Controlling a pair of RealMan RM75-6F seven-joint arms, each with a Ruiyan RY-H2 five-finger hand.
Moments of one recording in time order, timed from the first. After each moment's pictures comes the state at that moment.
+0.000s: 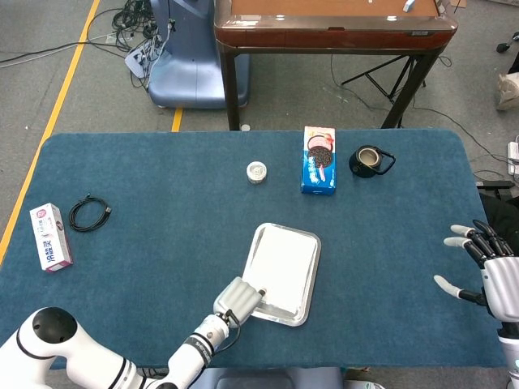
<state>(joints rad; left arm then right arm) -1.06 -1.80 -0.05 -1.91 0.54 1.23 1.22 0.06 -1.08 0.08 -1.57 -1.60 1.61 0.19</state>
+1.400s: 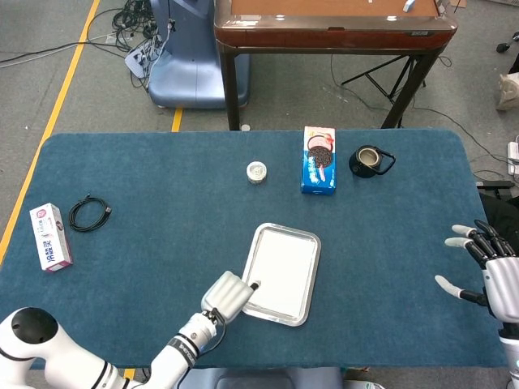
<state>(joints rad) -1.00 -1.68 0.02 -2.00 0.75 1.32 1.09 0.06 -1.08 0.08 -1.57 -1.61 1.62 0.19</state>
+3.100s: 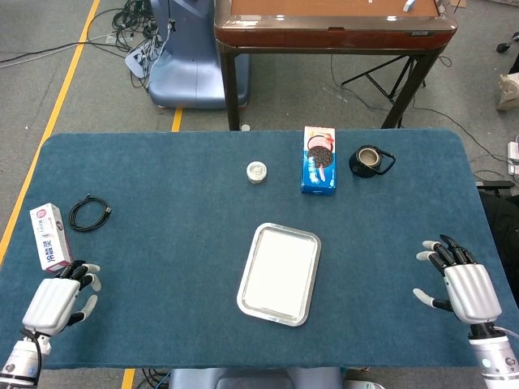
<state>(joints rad) -0.31 -1.12 0.21 -1.77 1.41 1.50 0.17 0.09 -1.14 0.03 -1.61 -1.59 1.48 -0.06</state>
